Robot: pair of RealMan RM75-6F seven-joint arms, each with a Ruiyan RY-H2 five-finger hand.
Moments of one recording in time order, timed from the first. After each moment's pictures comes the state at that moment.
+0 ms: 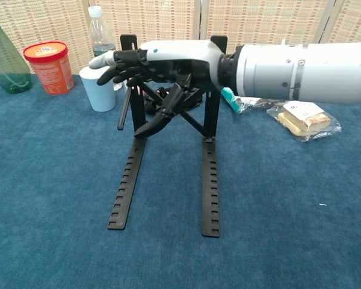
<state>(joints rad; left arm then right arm) -0.12 -1.12 -0.03 -1.81 1.47 1.48 0.30 1.12 -1.48 0.12 -1.40 -1.63 0.79 0.81</state>
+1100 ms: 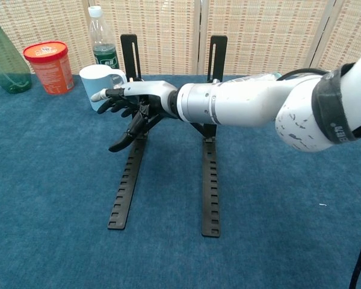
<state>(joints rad) -0.09 -1.10 -0.03 -1.81 1.47 1.49 0.28 1.26 -1.82 0.17 -0.93 -1.48 0.56 0.94</state>
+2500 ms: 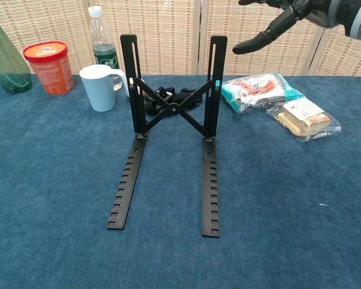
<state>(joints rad) -0.12 -1.11 -0.04 -1.79 1.48 1.46 0.27 0.85 -1.27 0.17 -1.54 -1.38 1.05 0.52</state>
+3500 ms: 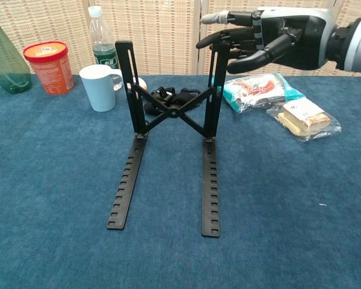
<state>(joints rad) -0.12 -1.11 -0.05 -1.81 1.46 1.45 0.29 0.87 -1.24 0.10 -1.46 -1.64 0.90 1.26</state>
